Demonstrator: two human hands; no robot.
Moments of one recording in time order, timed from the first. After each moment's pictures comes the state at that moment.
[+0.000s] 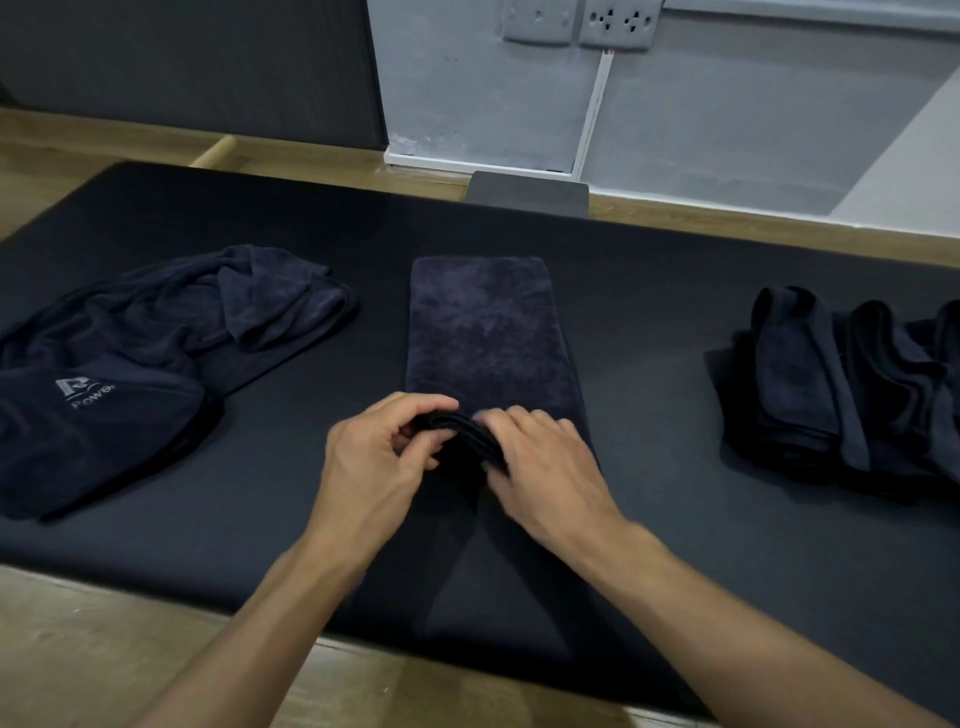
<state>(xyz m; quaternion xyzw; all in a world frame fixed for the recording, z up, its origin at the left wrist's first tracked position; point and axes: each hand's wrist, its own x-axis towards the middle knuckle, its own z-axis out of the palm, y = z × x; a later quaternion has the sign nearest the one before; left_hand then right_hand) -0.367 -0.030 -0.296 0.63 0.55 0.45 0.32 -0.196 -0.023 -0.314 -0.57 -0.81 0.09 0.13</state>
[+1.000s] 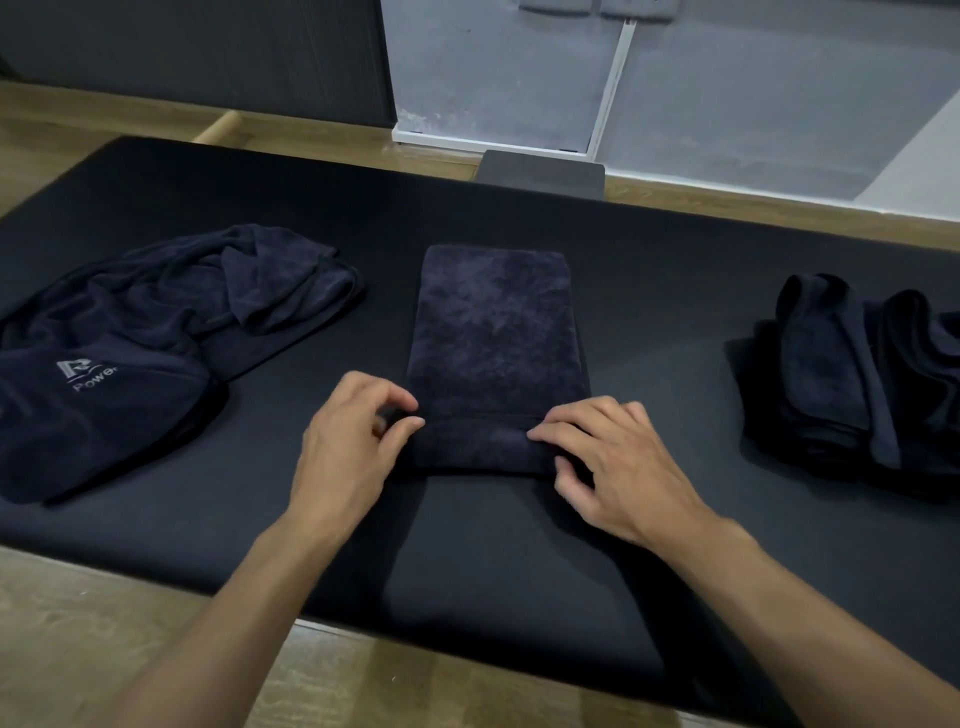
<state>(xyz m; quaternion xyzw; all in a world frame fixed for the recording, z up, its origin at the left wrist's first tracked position) -0.399 -0.011 -0.324 0.67 0.65 0.32 0.17 -0.135 -0.022 -0.339 -0.49 -0.86 0.03 0.17</state>
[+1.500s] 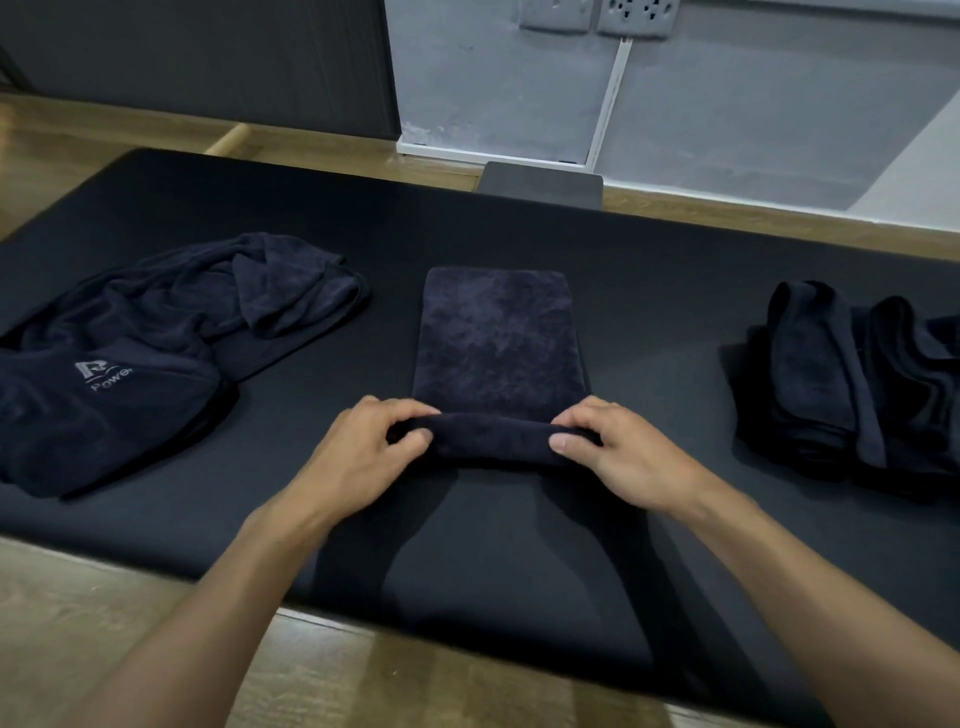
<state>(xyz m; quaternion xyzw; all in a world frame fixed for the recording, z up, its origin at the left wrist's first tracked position) -0.407 -0.003 -0.322 0.71 0.59 0.23 0.29 -0.132 -0.003 -0.313 -0.57 -0.74 0.33 0.15</state>
